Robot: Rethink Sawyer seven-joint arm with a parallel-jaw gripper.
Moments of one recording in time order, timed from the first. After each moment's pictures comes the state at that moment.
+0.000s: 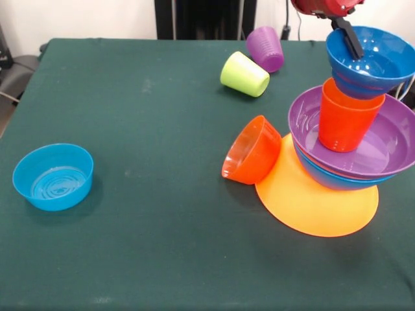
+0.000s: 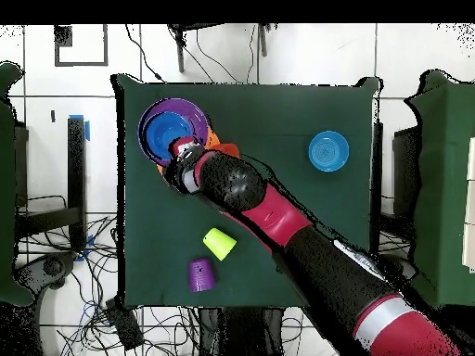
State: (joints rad) arm -0.68 -0.73 0.75 2.08 0.51 0.22 2.33
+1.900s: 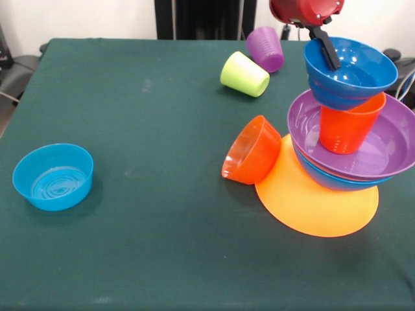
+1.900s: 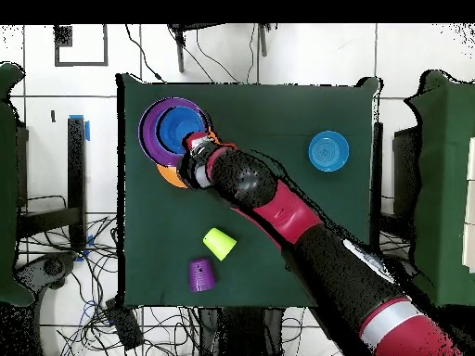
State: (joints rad) arm -0.68 -0.72 0.70 2.04 0.48 0.22 2.33
